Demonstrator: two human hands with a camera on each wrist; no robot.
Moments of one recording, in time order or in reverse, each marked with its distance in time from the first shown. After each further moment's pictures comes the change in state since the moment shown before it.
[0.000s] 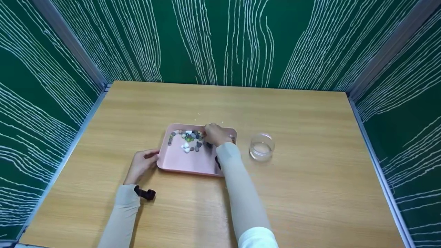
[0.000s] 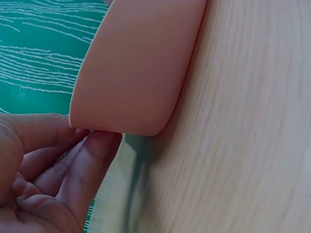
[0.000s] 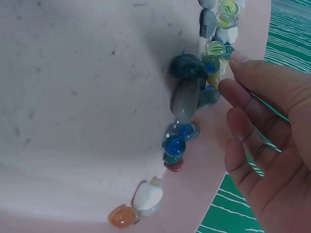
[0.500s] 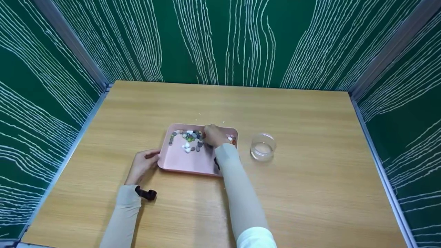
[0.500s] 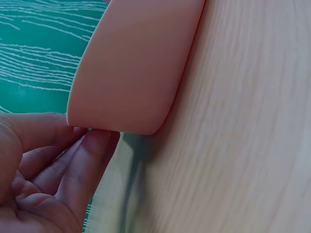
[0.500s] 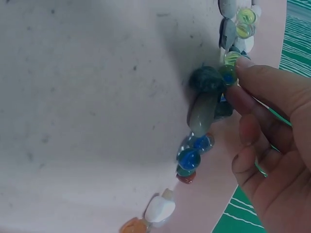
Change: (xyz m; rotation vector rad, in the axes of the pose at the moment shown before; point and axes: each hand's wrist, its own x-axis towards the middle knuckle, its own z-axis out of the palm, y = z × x) left_hand 0.000 -0.001 -0.001 0.023 0.000 0.054; right_hand 0.005 -0.003 0.010 0.059 -0.060 0.128
